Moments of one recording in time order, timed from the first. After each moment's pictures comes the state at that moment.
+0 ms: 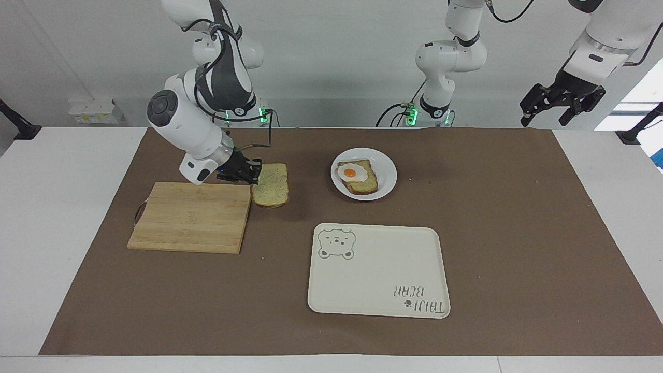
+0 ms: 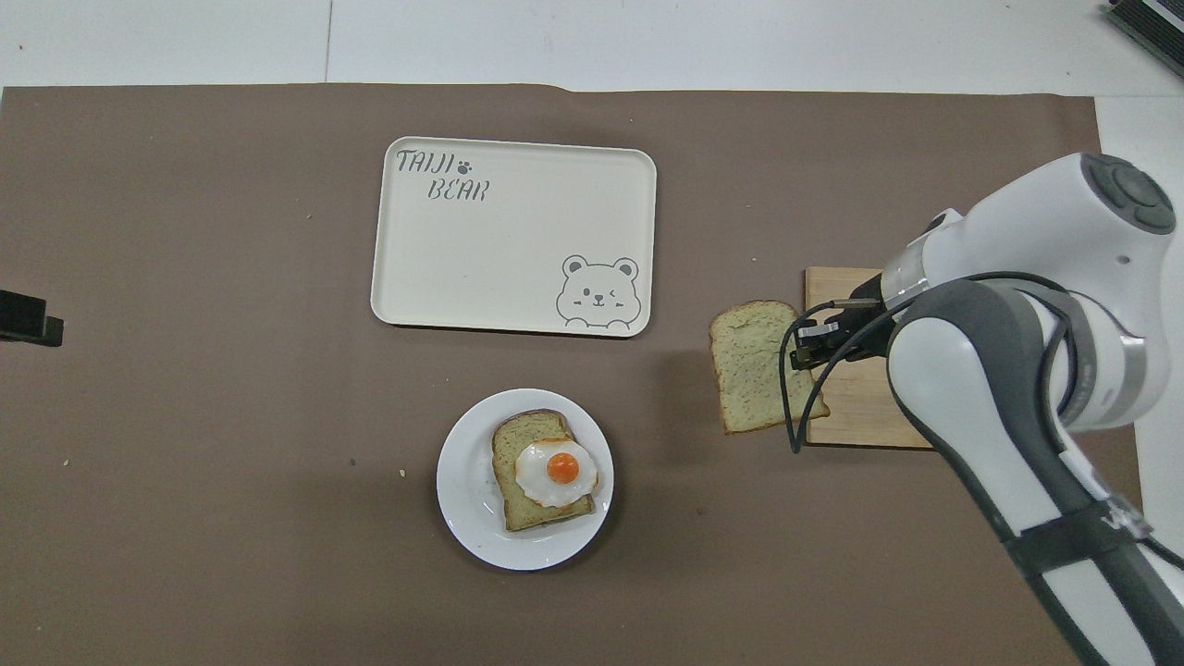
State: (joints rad) left arm -0.03 -0.06 0.04 -1.53 -0.01 1.46 0.04; right arm -0.03 0.12 0.21 -1.87 0.30 1.82 0.04
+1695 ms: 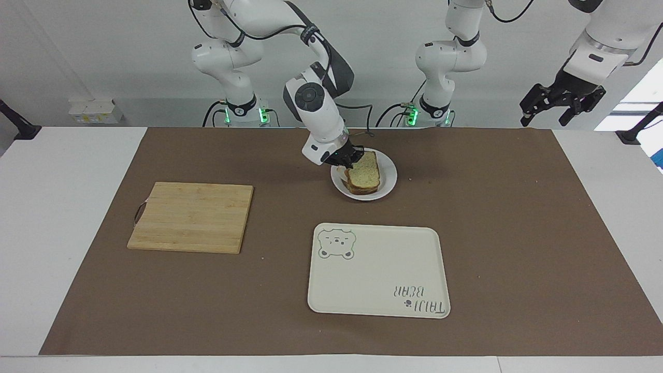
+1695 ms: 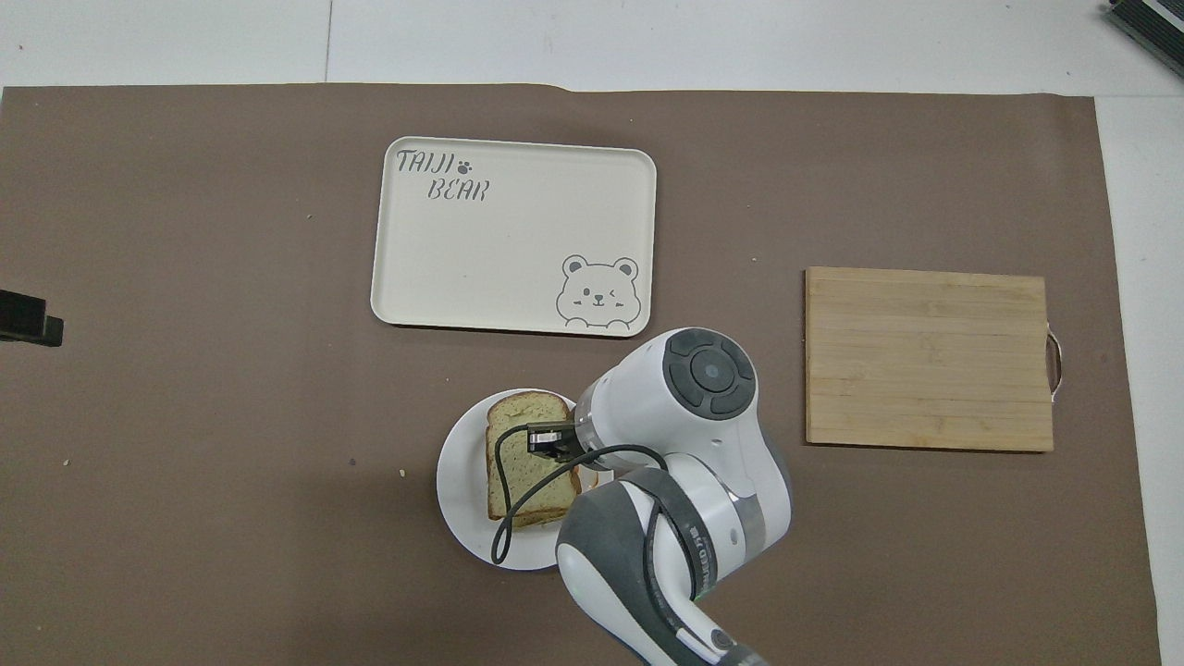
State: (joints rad) left arm -0.03 -0.06 0.04 -1.53 -0.01 1.46 0.04; right arm 0.42 0.21 0.25 -1.99 0.39 2.22 0.47
